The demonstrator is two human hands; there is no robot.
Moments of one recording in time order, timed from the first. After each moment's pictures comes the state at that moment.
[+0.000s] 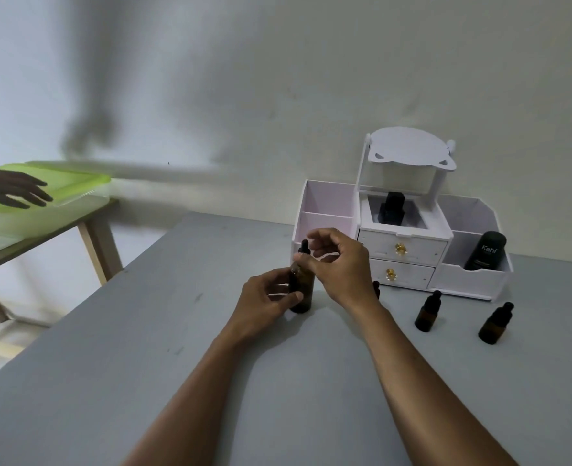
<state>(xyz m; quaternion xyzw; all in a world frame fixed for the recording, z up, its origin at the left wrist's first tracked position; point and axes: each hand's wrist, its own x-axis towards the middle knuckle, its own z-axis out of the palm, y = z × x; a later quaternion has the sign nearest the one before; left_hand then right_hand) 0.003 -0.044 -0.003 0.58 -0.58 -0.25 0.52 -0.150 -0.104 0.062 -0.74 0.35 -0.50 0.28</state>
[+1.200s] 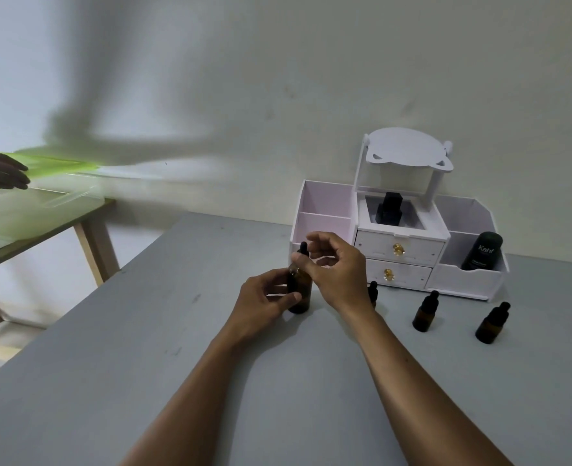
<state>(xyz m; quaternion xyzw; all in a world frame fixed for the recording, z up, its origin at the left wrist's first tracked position) 0.001 -0.045 -0.004 0.58 -0.57 -0.25 0.53 -0.146 -0.103 0.052 -0.71 0.35 -0.53 0.31</state>
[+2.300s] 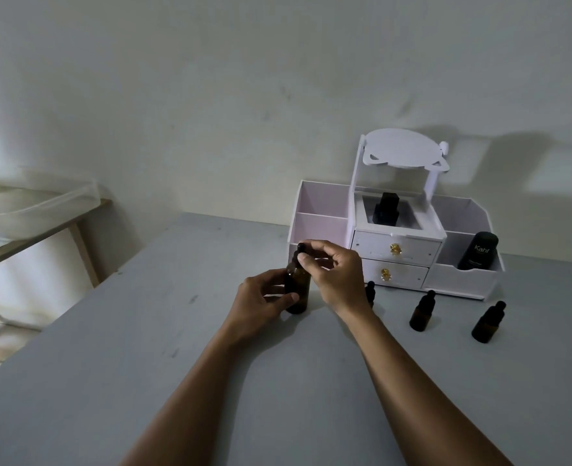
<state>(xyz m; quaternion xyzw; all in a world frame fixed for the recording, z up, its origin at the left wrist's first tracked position) 0.002 -0.046 -0.004 0.57 -0.56 -0.27 0.54 -0.148 -0.103 0.050 -0.69 0.36 -0.52 0.34</state>
